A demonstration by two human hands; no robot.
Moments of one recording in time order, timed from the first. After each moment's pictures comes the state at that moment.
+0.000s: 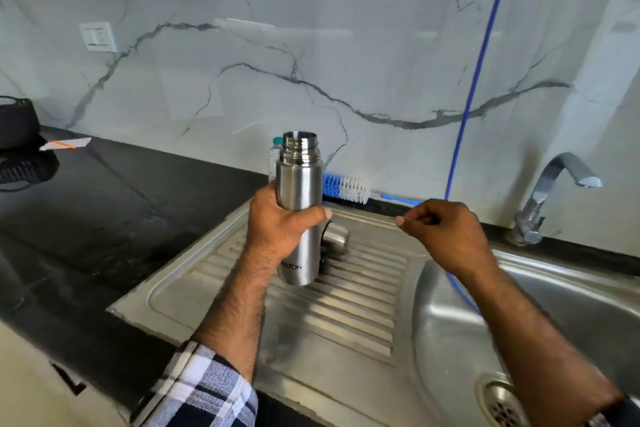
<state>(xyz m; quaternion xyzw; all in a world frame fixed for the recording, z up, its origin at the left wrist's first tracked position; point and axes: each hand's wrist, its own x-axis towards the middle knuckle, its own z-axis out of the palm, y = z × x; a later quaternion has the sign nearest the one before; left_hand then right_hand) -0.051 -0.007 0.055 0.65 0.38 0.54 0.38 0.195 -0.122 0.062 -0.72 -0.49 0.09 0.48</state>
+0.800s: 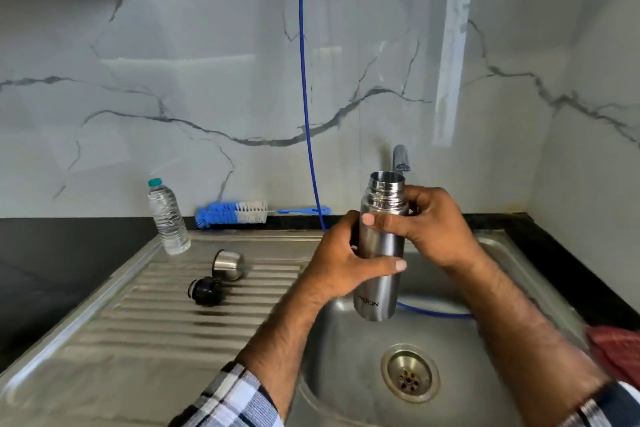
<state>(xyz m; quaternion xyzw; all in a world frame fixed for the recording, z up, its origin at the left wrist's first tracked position) 0.173 -0.144 0.047 0.82 0.17 0.28 0.47 0.309 -0.265 0.096 -0.61 -0.50 0.11 0.61</state>
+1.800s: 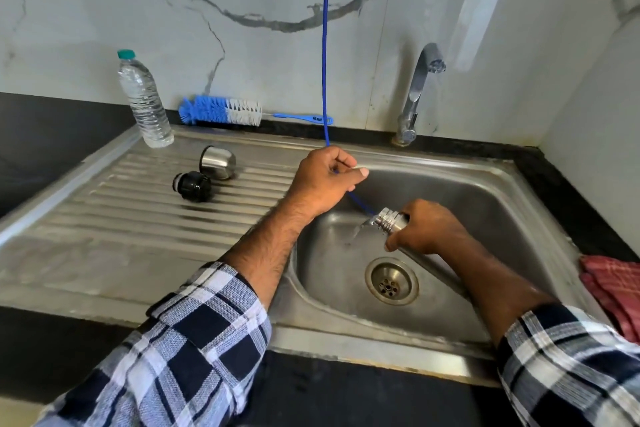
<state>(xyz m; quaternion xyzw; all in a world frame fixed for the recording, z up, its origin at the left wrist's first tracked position) 0.174 -0.102 -0.021 0.76 0.29 0.32 0.49 0.340 -0.250 -0.054 -0.90 -0.40 0.12 0.07</state>
